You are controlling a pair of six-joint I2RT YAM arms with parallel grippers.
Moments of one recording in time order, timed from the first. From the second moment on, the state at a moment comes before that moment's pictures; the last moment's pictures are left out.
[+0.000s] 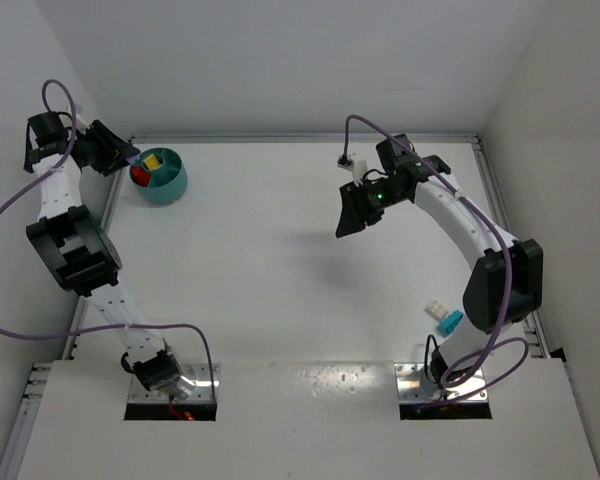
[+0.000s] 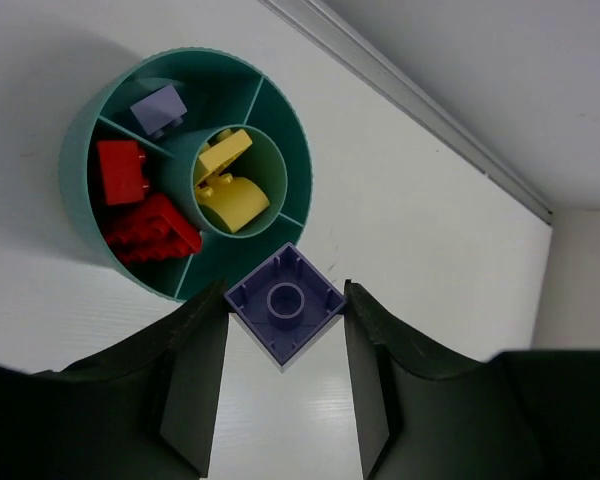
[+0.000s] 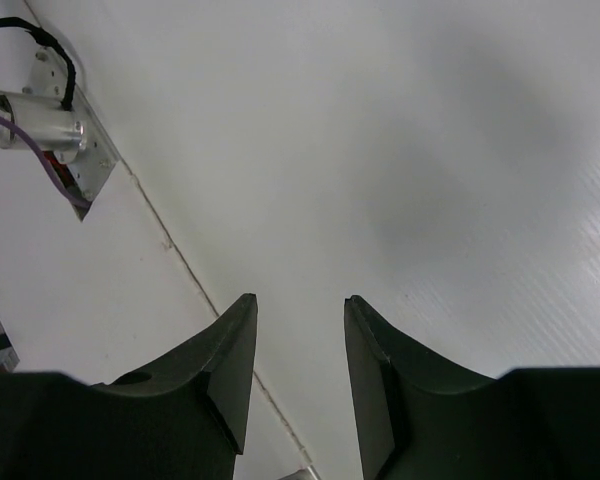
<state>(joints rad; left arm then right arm) 0.50 2.01 1.87 -0.57 0.64 -0.37 0.32 1.68 1.44 -0.89 -0.71 -0.18</state>
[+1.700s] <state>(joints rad) 0.53 2.34 2.05 -0.30 0.74 -0.53 0.34 1.81 1.46 -0.90 -0.71 -0.17</state>
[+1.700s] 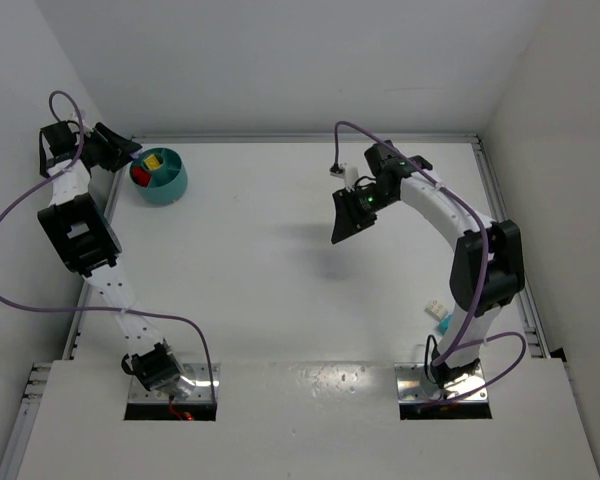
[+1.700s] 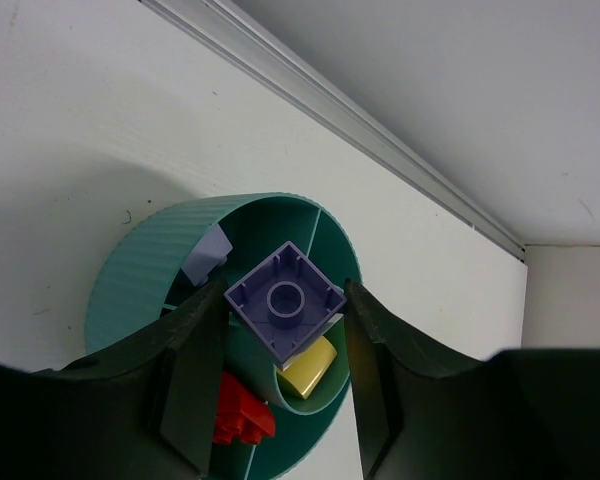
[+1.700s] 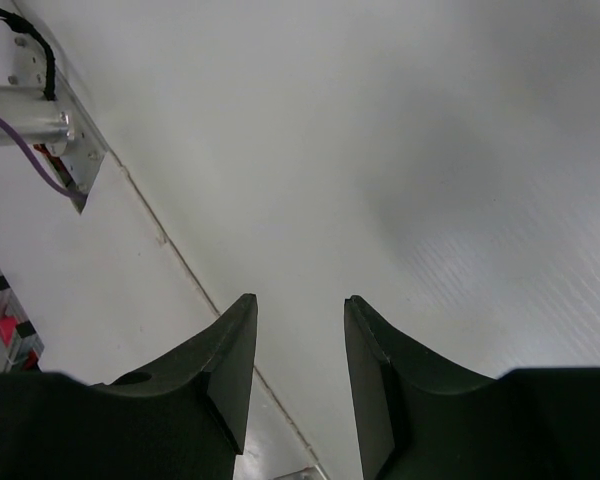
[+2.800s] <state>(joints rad) 0.29 1.61 1.77 -0.44 0.67 0.04 0.22 1.35 1.05 -0.96 -0.31 -0.37</state>
